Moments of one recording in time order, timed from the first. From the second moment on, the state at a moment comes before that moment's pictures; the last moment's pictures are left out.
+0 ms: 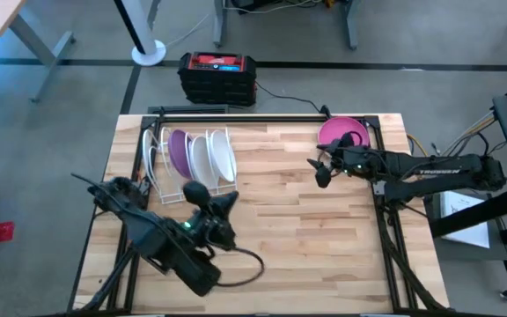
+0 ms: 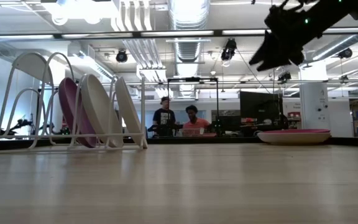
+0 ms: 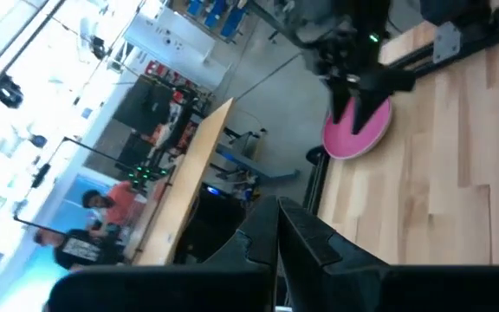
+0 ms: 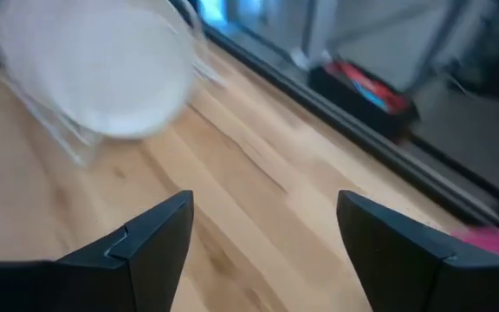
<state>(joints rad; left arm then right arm) -0.65 1.95 2.34 -1.57 -1.34 -0.25 -0.10 0.89 0.61 -0.26 0.44 0.26</state>
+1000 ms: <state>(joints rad) -0.64 1.62 2.04 -1.57 -1.09 -0.38 -0.55 1.16 0.61 -0.52 0.26 0.31</state>
